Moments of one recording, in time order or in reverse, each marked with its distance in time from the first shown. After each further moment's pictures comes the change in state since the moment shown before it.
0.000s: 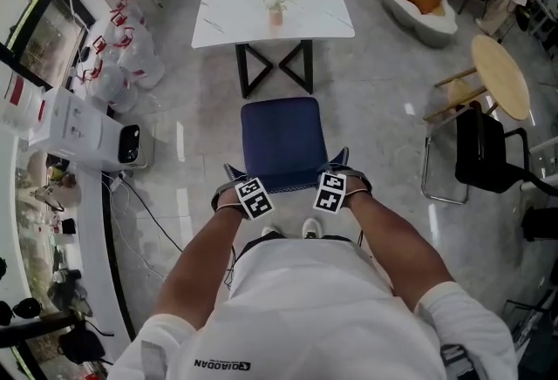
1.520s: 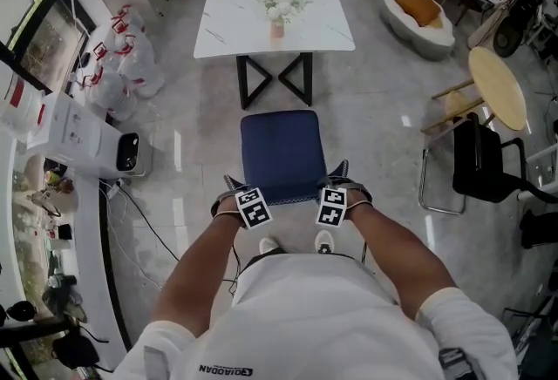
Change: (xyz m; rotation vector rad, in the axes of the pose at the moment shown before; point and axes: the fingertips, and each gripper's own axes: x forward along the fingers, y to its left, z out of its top) left arm -0.002 -0.010 0.005 0.041 -0.035 -0.073; right arm -0.001 0.008 -0.005 -0.077 0.006 -0.009
